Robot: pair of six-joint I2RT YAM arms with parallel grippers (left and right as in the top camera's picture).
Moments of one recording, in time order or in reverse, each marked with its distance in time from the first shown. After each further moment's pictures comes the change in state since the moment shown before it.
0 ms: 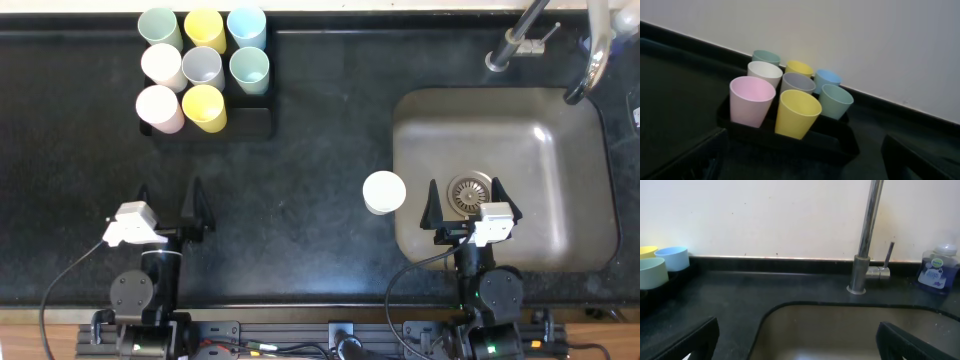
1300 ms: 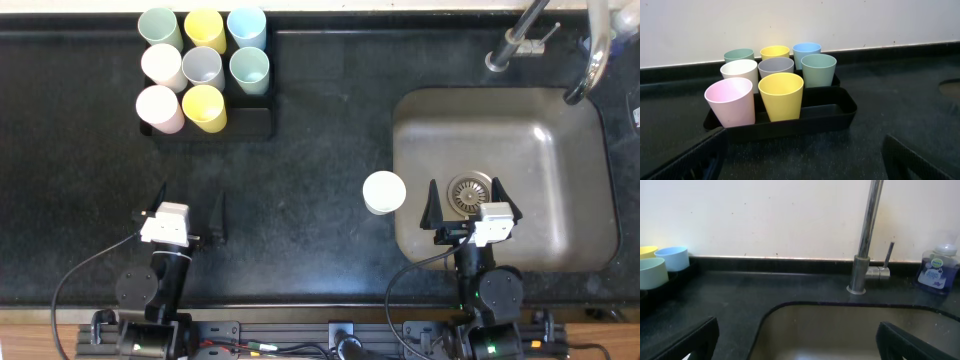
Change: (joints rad) left arm -0.032 -0.001 0.000 -0.082 0.123 0.367; right arm 0.000 0.000 0.000 0.000 0.000 0.000
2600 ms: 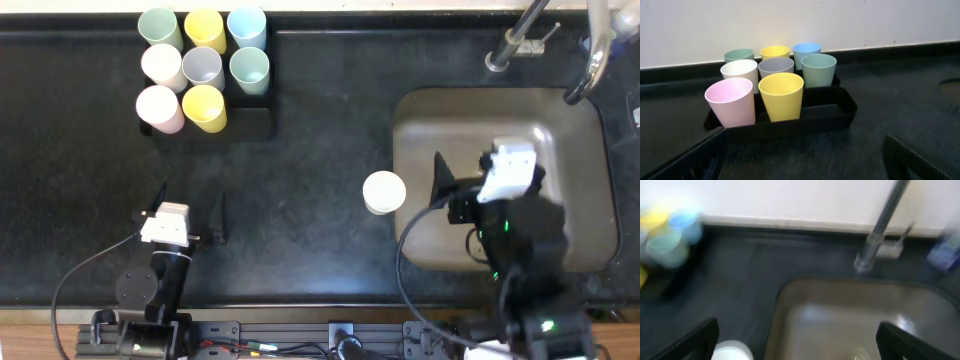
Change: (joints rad) left arm 0.000 0.000 0.000 0.000 0.000 0.003; right arm 0.000 0.678 0.837 -0.658 -0.085 0.040
